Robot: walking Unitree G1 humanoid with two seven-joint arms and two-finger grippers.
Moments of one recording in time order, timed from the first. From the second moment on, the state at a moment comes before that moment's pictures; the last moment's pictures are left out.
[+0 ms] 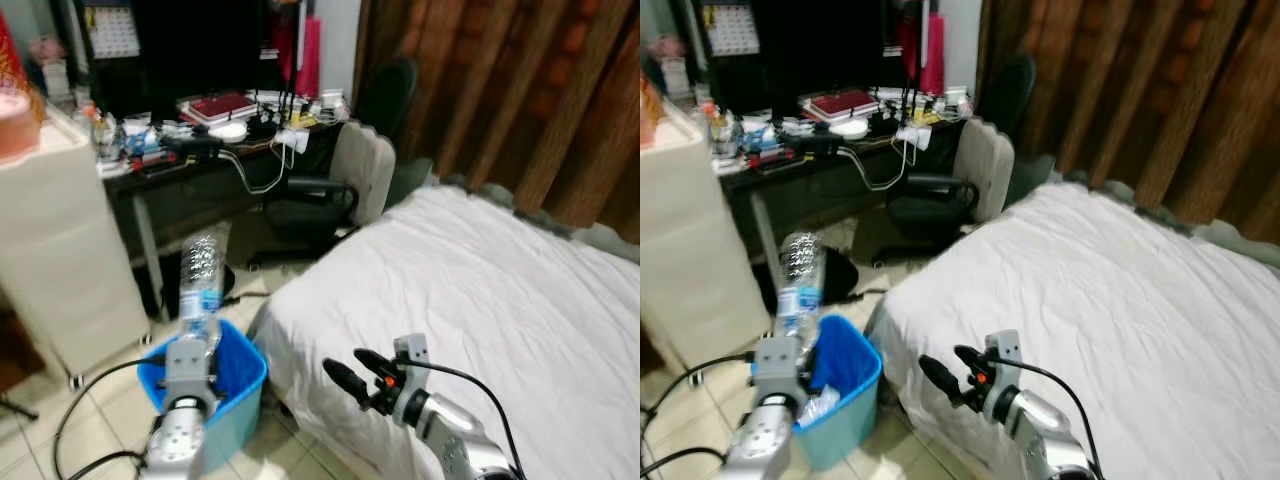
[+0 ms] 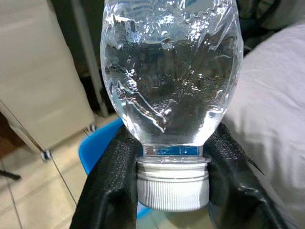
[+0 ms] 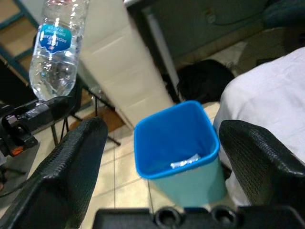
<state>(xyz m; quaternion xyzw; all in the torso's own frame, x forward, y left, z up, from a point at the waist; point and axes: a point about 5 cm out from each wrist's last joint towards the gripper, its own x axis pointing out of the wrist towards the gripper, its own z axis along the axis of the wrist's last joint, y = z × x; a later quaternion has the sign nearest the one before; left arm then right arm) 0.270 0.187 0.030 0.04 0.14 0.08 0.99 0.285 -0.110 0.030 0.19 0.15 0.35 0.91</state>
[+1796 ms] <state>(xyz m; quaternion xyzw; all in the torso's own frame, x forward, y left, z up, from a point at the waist) 0.325 0.202 0.033 0.06 0.22 0.05 0.97 0.274 -0.117 0.024 0.16 0.17 0.38 0.90</state>
